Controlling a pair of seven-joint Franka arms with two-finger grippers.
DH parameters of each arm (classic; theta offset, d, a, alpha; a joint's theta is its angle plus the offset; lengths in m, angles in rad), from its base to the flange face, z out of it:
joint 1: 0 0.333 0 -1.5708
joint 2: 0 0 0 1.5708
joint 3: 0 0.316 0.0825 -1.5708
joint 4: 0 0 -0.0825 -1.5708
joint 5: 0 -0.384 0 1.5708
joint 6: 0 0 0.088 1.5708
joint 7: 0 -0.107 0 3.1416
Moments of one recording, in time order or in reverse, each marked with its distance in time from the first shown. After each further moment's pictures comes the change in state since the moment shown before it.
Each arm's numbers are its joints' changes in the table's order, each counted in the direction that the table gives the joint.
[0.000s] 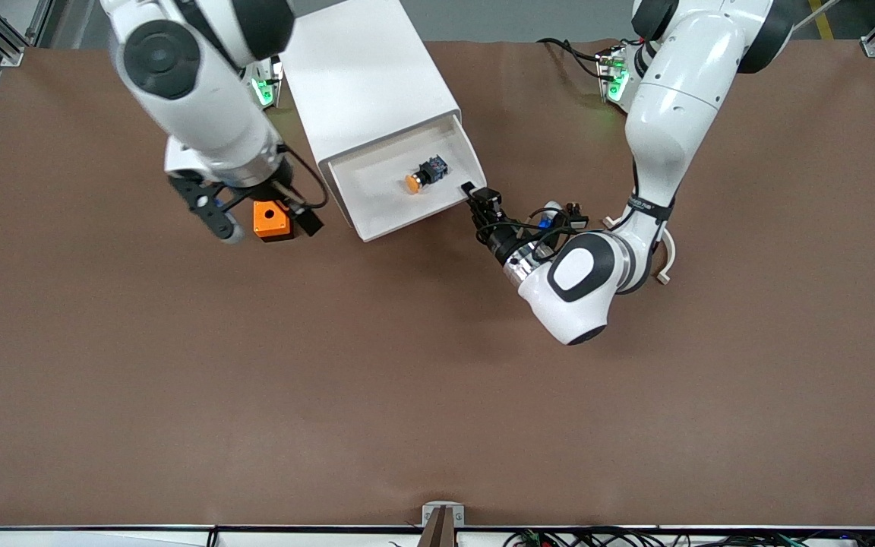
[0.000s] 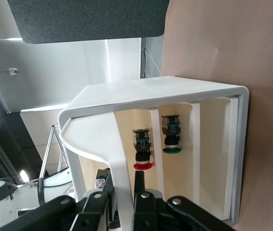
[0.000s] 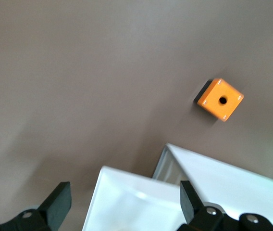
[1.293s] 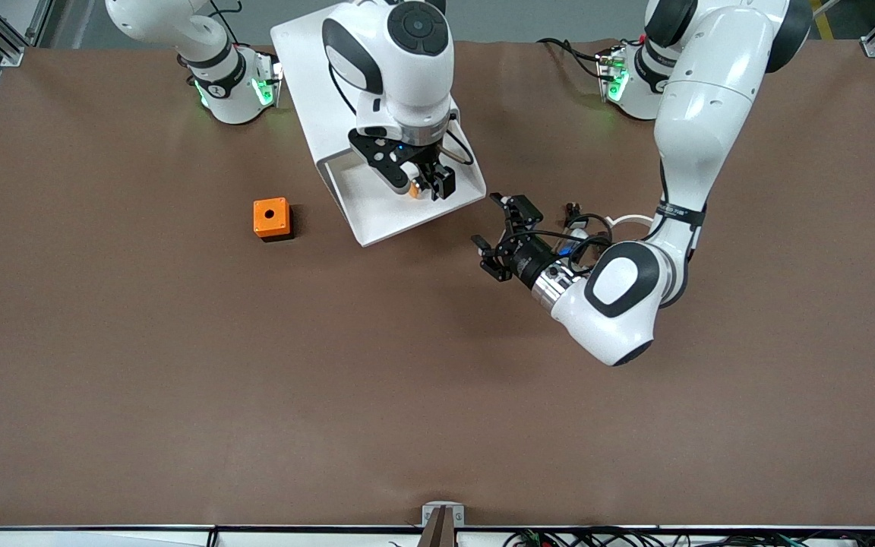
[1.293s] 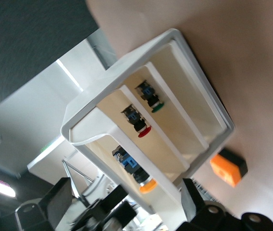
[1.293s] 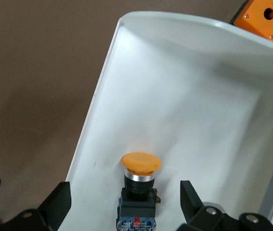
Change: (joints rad) left arm 0.069 -0.007 0.019 -0.119 0.000 -0.007 -0.580; right arm 0.317 0.163 -0.001 0.010 0.062 -0.157 -0.305
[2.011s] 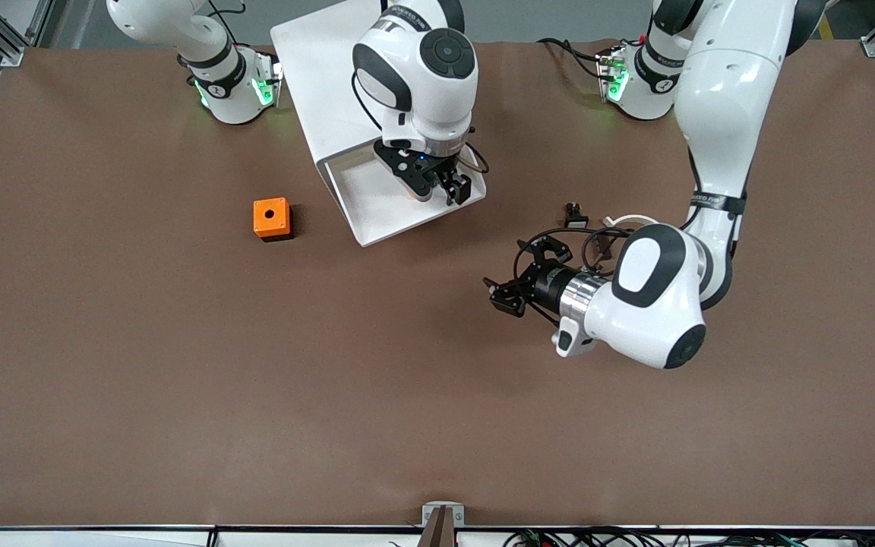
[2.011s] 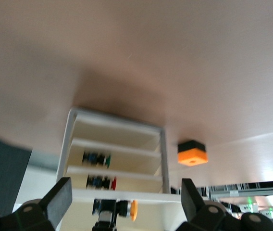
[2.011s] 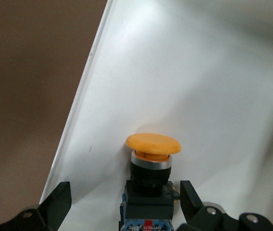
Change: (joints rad) left arm -0.008 -0.086 0.029 -0.052 -0.255 -0.277 -0.684; right arm 0.037 0.067 0.000 -0.003 -0.004 -0.047 -0.035
